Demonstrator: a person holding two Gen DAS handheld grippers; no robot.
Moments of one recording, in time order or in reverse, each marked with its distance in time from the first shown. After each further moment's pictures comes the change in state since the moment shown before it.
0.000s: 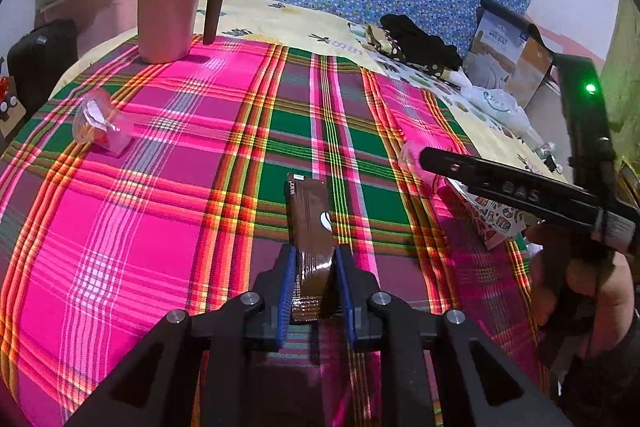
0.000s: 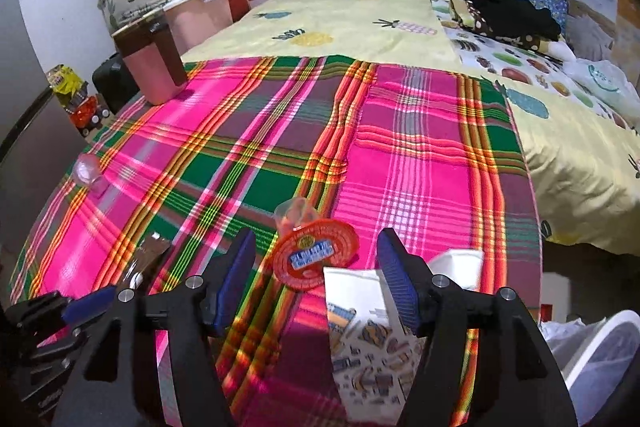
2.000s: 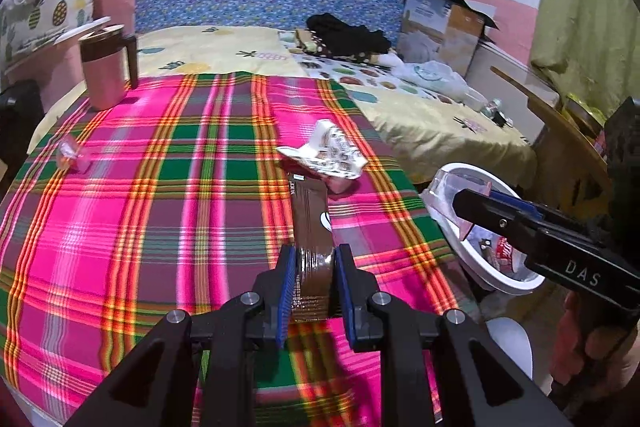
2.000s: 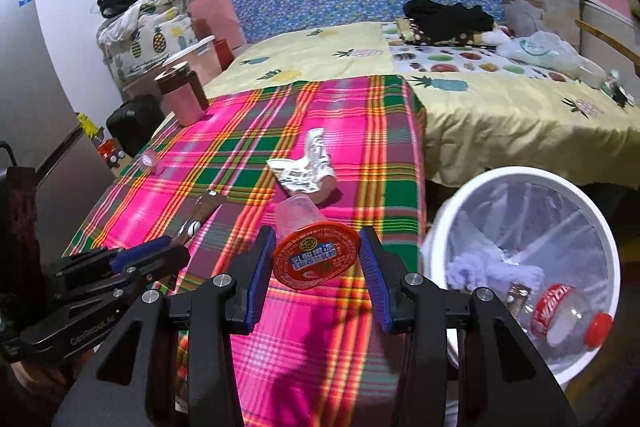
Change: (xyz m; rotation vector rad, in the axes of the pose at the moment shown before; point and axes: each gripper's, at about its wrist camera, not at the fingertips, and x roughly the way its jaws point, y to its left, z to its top) left arm -0.080 -0.112 -0.054 0.210 -0.024 -0.085; right arm -0.137 -0.025 -0.102 0.153 -0.162 -0.018
